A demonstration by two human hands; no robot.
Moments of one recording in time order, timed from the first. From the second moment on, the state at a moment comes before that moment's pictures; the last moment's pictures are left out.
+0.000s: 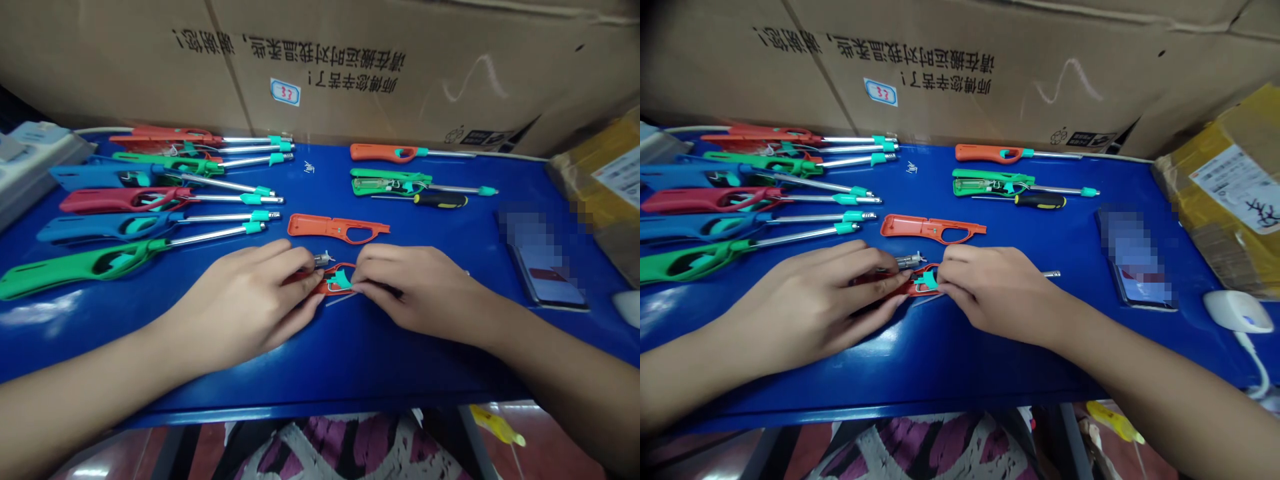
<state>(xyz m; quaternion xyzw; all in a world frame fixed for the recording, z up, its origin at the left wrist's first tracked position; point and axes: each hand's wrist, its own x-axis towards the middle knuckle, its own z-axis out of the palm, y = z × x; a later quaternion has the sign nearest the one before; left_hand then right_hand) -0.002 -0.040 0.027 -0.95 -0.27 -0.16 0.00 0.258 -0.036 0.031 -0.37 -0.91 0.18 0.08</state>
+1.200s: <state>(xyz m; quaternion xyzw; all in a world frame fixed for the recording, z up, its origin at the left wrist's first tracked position) -0.002 -0.044 0.015 -0.94 -0.25 -0.19 -0.09 0.275 -0.036 0.045 -0.35 -0.91 0.20 0.02</state>
